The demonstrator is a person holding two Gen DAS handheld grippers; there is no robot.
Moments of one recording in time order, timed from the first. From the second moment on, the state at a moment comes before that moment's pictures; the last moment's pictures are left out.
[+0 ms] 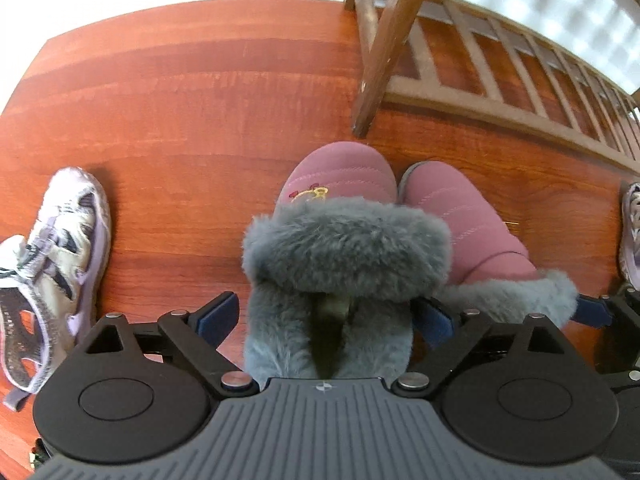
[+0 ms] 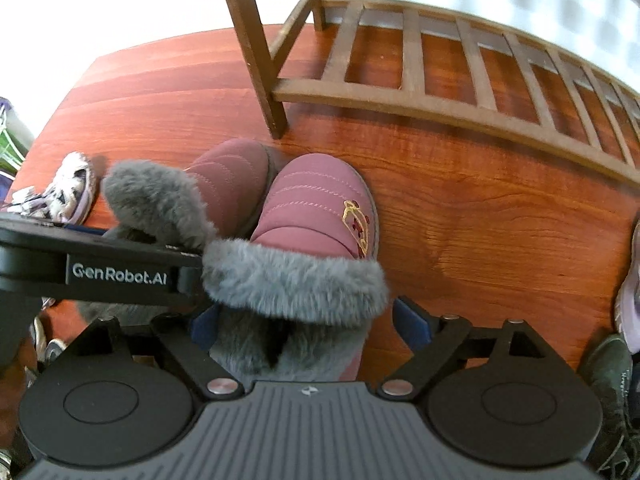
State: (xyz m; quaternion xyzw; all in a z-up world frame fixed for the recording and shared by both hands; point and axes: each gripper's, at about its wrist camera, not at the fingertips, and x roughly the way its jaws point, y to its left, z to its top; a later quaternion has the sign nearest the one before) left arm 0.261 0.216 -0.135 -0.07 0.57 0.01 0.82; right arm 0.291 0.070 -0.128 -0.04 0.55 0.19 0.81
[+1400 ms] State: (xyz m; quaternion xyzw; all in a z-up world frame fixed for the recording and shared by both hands) left arm 0.245 0.281 -0.162 -0.07 0.57 0.03 0.82; right arm 0.283 0.017 -0.165 -0.02 0.57 0.14 0.81
